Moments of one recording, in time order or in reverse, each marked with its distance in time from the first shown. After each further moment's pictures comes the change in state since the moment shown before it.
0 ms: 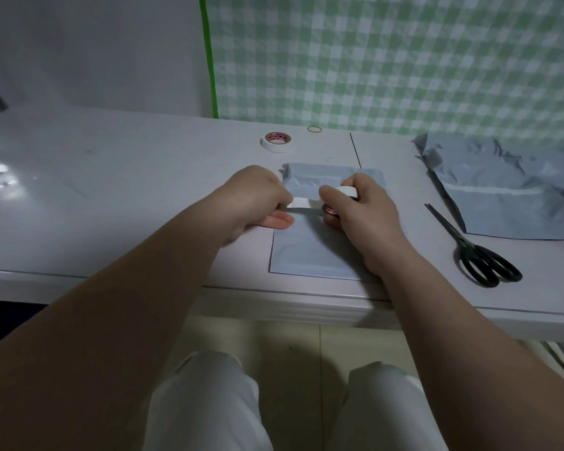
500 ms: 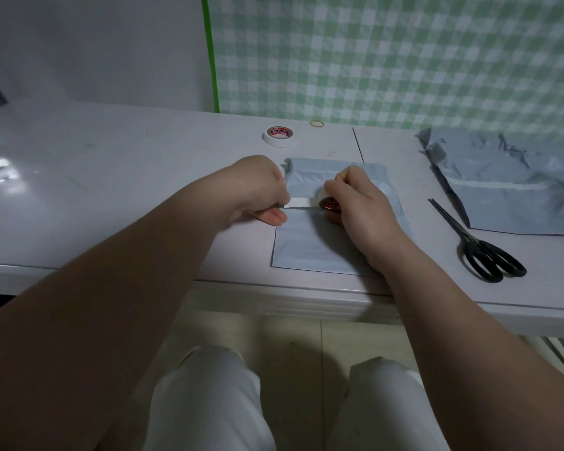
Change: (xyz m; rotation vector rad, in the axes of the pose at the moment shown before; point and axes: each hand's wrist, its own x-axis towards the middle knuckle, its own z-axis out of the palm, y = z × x) left_hand 0.007 0.006 -0.006 0.278 -0.025 -0.014; right_hand -0.002 -0.003 0.003 -0.066 -0.092 -0.024
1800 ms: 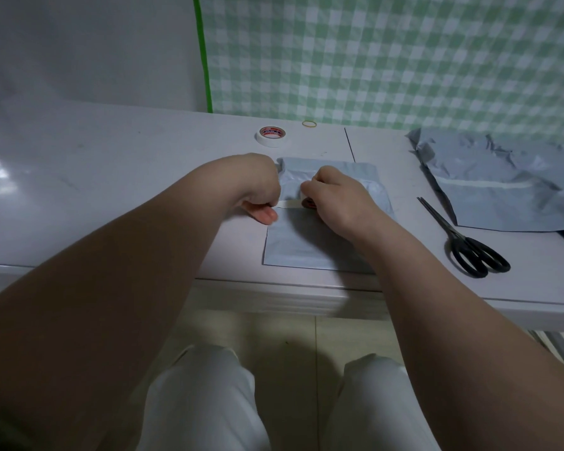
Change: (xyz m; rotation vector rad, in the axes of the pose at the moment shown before) left_hand 0.012 0.015 0.005 0.292 -0.040 -0.115; right_hand 0.008 -0.016 0.004 -0.363 -0.149 0.004
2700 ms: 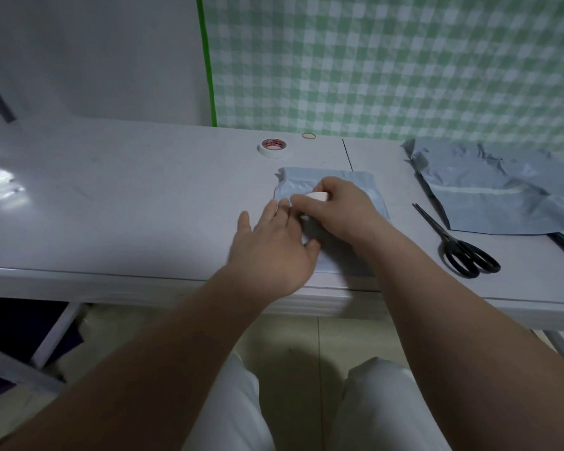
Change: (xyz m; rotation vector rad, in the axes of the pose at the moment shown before) left_hand -0.048 -0.036 0.070 0.607 0.276 0.326; right_hand -0.005 0.004 -0.003 -0.029 0.014 -0.021
